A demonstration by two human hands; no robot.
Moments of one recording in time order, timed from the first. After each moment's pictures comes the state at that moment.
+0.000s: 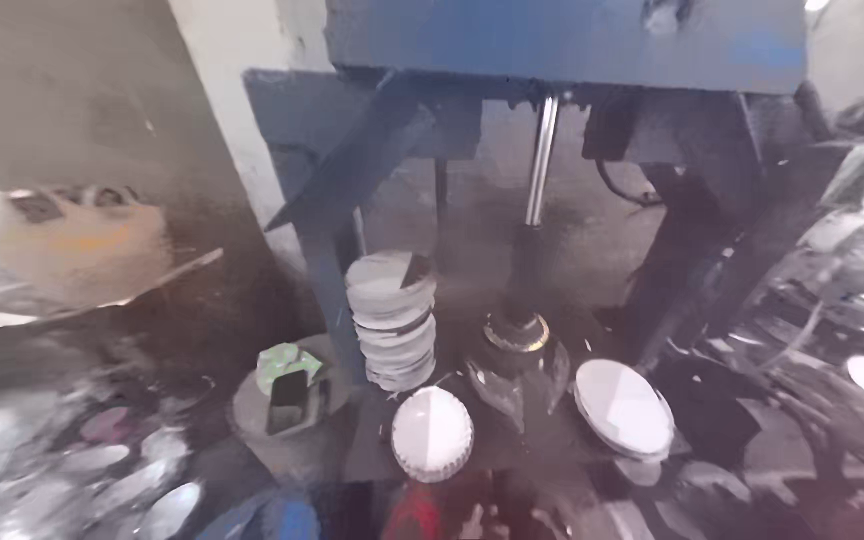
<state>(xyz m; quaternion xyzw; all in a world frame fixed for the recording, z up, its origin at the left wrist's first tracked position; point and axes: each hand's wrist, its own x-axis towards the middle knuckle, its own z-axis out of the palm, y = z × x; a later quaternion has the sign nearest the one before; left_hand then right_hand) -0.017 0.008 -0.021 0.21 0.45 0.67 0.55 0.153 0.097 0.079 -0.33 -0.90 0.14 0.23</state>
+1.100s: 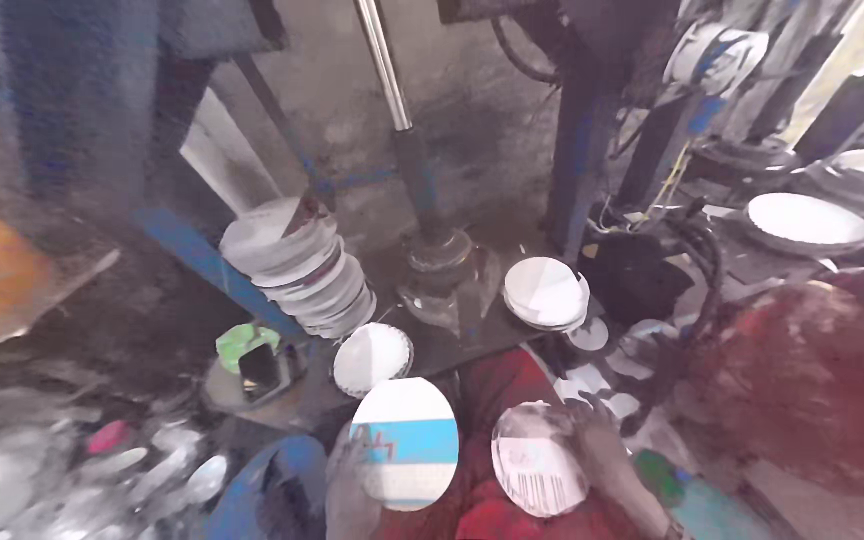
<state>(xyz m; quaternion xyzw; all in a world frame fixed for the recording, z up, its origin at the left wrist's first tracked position) -0.020 -0.050 0.083 0.17 0.56 0.77 0.27 0.280 0.084 0.002 -0.52 -0.81 0.23 0.17</state>
